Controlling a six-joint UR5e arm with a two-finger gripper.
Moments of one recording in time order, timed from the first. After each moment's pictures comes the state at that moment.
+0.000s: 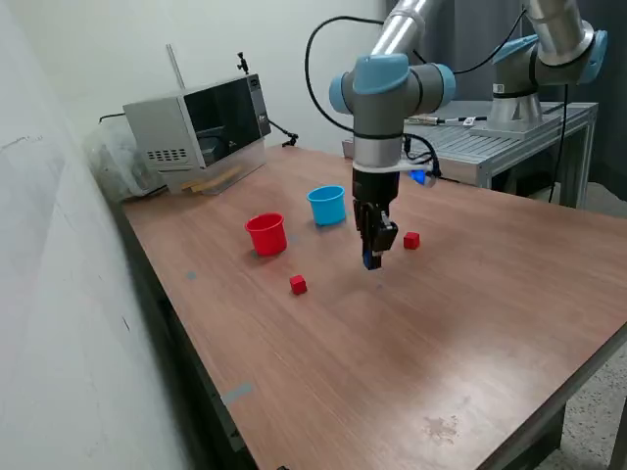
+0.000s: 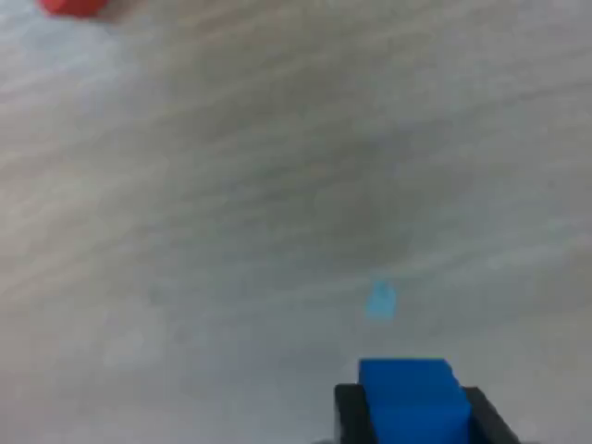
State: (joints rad) arm 0.15 -0.74 1.27 -2.25 -1.68 3.61
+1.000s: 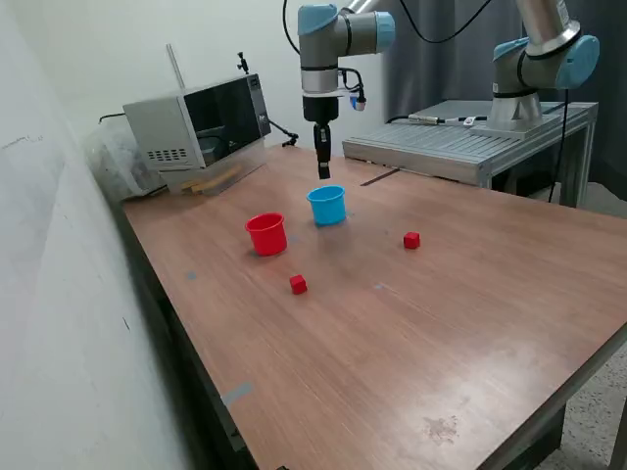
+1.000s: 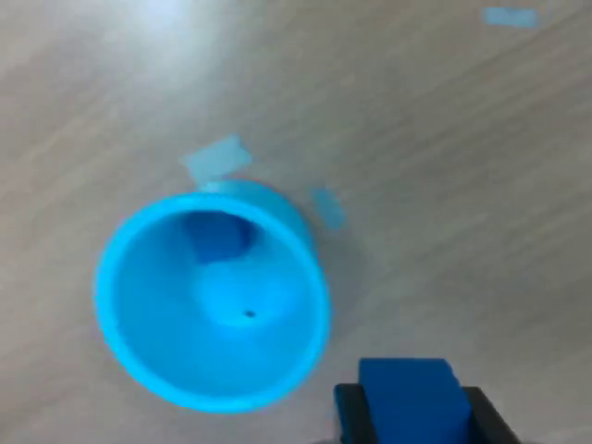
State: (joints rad) arm -0.21 -1.08 1.63 -2.23 -1.69 3.47
